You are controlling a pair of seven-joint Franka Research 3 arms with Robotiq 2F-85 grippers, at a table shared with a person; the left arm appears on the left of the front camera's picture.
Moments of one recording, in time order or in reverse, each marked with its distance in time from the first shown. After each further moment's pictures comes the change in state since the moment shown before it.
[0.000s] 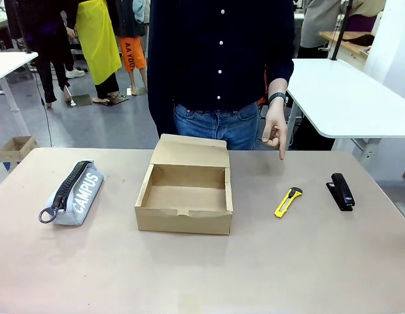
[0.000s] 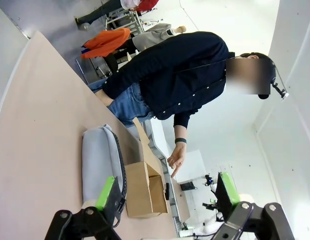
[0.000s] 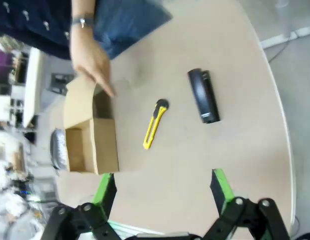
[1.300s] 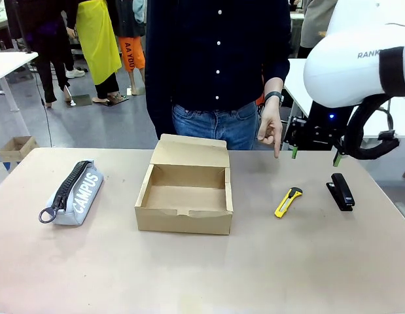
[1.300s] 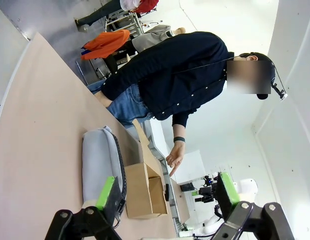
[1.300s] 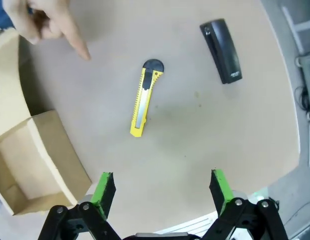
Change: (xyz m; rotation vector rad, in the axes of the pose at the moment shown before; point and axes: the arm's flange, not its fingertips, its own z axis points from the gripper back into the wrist) left arm 0.001 -0.001 0.001 -0.003 -0.006 -0.001; right arm -0.023 0.218 -0.186 -0.688 0.188 -0.058
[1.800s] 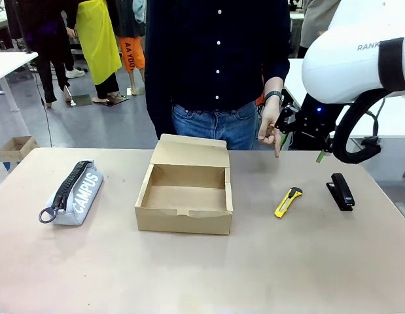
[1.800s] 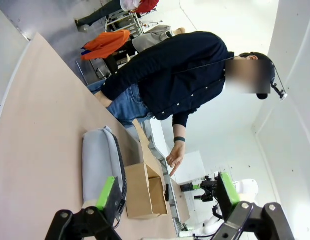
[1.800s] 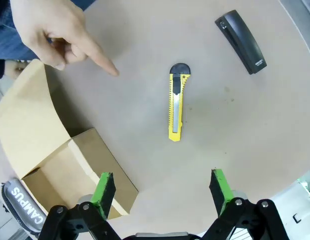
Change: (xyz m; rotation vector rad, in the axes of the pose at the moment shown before) left arm 0.000 0.000 0.000 0.000 0.000 0.000; right arm 0.005 0.013 0.005 0.134 -0.021 -0.220
